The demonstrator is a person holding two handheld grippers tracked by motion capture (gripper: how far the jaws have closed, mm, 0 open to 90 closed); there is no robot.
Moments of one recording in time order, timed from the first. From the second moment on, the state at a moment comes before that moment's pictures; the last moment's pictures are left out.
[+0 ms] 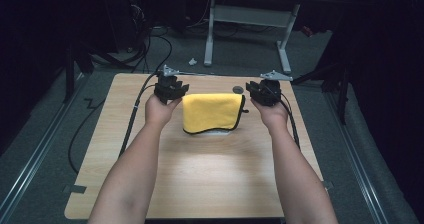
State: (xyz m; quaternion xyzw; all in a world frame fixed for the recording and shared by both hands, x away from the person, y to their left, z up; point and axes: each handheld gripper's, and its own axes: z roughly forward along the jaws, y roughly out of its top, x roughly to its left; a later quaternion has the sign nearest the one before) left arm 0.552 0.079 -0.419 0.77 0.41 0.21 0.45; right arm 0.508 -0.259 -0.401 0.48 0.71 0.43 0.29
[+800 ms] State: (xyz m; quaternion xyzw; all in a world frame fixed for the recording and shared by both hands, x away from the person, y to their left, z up) left arm 0.519 0.122 -0.416 0.74 0.44 0.23 0.45; right arm 0.479 -0.262 -0.400 0.47 0.70 0.43 0.31
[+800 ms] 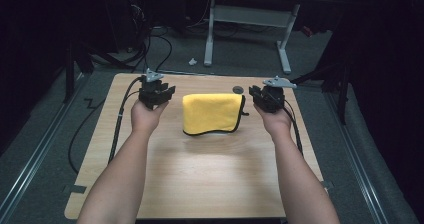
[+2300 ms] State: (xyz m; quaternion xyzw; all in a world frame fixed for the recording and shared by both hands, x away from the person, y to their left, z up) left arm 0.280 0.126 -0.526 0.82 0.35 0.17 0.42; right arm 0.260 -0.236 -0.514 0.42 0.77 0.37 0.31
